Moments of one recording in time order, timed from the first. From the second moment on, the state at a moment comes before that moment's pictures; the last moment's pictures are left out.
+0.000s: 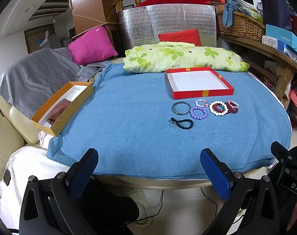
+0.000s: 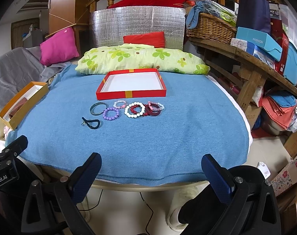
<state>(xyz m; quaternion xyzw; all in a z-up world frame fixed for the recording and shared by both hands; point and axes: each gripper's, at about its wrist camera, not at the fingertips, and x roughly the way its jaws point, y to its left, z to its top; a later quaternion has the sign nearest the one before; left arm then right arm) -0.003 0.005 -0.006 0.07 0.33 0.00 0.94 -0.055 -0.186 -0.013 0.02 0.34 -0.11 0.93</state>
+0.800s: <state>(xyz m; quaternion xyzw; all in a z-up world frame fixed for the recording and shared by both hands) -0.002 0.003 -0.009 0.08 0.33 -0.01 0.94 -0.055 -0.187 -0.016 0.02 0.34 -0.11 0.93</state>
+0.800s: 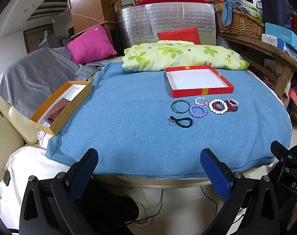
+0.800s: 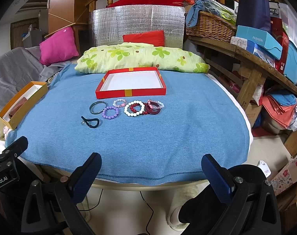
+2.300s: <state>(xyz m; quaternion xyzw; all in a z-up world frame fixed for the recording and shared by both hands) 0.228 -0.023 -0.126 -0.03 0.46 -0.16 0.87 0.207 -0.358 -0.122 0.35 0.46 0.02 0.81</state>
